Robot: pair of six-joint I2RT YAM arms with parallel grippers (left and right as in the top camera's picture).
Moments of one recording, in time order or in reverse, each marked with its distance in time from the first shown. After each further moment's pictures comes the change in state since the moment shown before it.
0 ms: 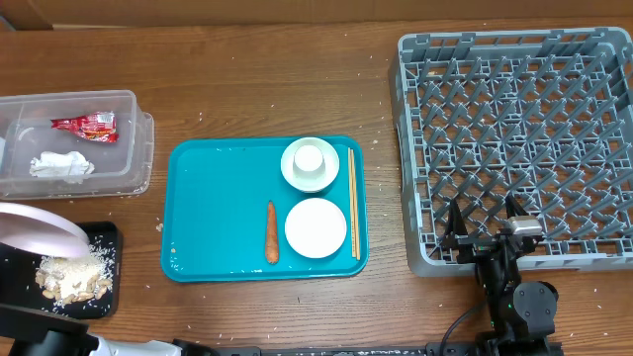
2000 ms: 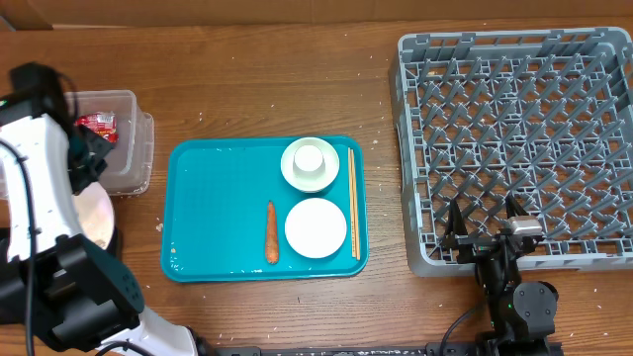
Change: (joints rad) left arm -0.843 0.000 0.040 -0.009 -1.220 -0.096; right arm 0.000 0.000 0.000 0.000 0.000 0.000
